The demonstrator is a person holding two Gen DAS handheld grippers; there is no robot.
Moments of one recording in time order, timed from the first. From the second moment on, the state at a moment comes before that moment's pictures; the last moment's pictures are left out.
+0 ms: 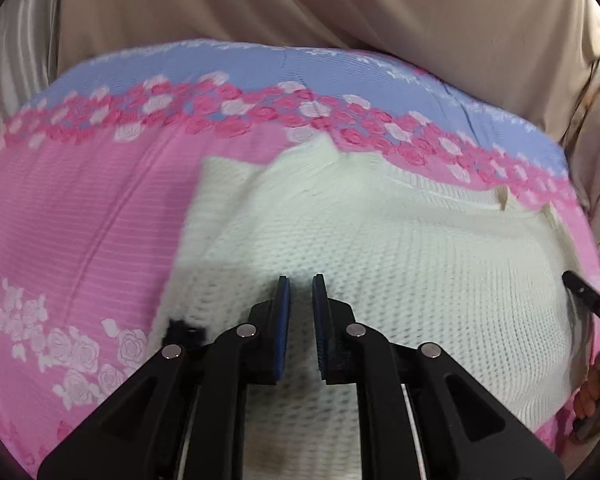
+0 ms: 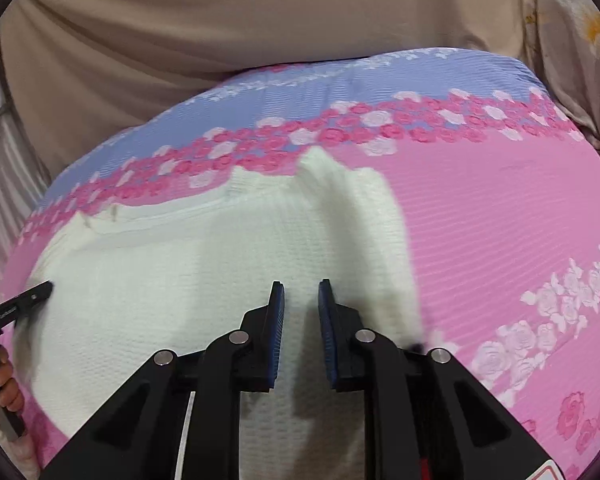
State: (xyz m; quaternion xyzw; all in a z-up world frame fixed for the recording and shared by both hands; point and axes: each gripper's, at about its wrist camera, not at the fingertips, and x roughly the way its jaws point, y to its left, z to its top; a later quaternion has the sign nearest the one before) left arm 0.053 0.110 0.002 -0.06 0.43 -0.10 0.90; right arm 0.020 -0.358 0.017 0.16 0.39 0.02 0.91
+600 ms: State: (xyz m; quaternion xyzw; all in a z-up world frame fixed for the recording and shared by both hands) left arm 0.131 0.086 0.000 -0.05 0.44 -0.07 0.89; right arm 0.108 -0.366 0.021 0.19 0.42 0.04 0.89
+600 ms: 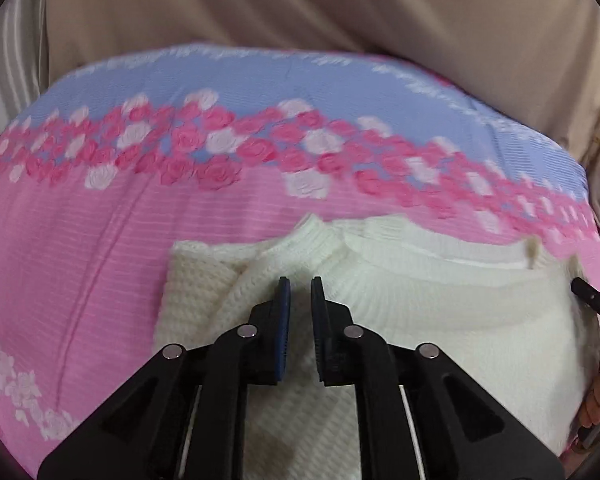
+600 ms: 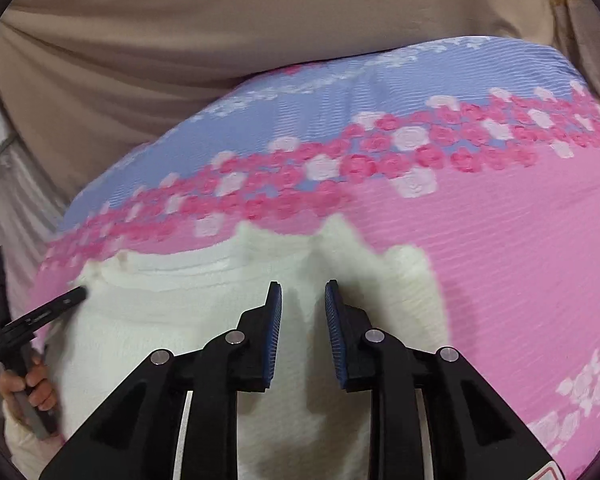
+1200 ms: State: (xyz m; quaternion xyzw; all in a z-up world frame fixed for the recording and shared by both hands) left arm 0.025 0.155 0.039 -0.10 0.39 -0.08 0.91; right arm 0.014 -0.221 0.058 0.14 0.37 0.18 0.90
